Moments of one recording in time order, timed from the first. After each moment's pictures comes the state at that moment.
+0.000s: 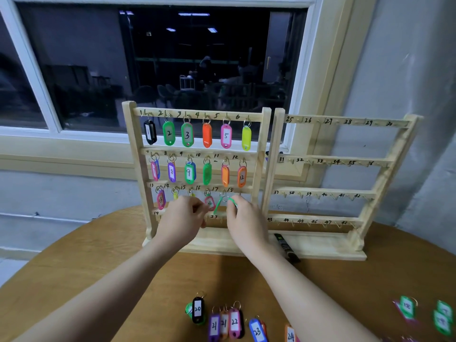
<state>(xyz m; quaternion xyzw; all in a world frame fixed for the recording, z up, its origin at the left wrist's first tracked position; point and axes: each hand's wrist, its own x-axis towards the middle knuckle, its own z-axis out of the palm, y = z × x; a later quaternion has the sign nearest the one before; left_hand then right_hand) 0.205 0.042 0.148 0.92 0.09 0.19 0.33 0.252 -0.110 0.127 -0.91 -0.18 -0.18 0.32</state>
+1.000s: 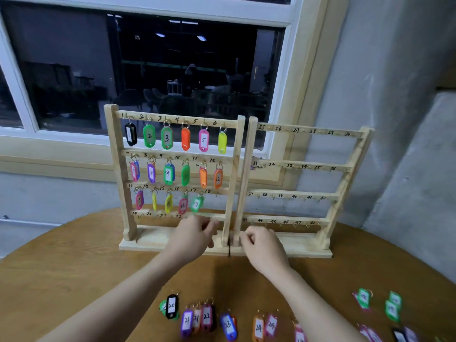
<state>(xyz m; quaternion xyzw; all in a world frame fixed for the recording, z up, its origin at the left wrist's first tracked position) 0.195 -0.021 0.129 0.92 0.04 0.11 0.38 0.230 -0.210 0.102 -0.94 -0.13 -0.07 0.30</state>
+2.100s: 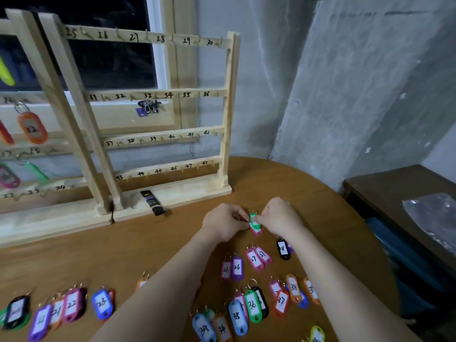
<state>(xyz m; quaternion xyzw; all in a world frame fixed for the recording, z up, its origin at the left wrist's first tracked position) 0.254 -0.323 0.028 0.90 -0.16 -0.13 0.38 0.229 -0.486 0.052 -0.96 0.17 0.06 0.21</state>
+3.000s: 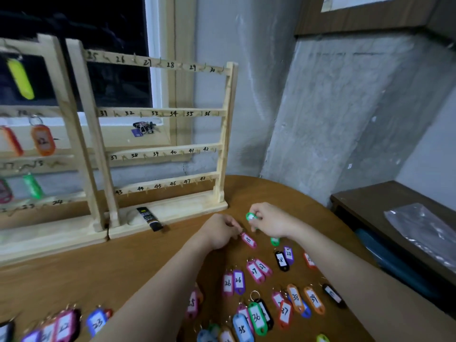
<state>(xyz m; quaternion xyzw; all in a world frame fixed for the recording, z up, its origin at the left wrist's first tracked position) 0.260 -0.308 0.038 0.87 -0.17 -0.17 0.43 0.230 -0.481 0.081 -0.98 0.01 0.08 0.21</state>
